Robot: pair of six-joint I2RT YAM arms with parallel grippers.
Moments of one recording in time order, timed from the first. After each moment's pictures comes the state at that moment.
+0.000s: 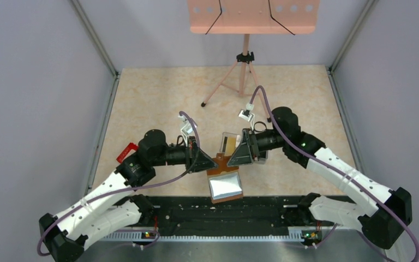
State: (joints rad) left arm -0.76 0.78 0.69 -0.09 0.66 -0.64; right arm 0.67 1.04 0.88 -0.21 -0.97 0.64
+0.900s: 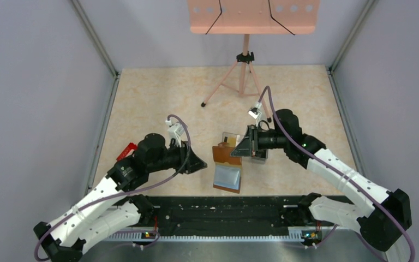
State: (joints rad) left arm -0.76 0.70 0.75 -0.48 0.32 -0.67; right arm 0.61 1.04 0.81 -0.24 -0.73 0.72
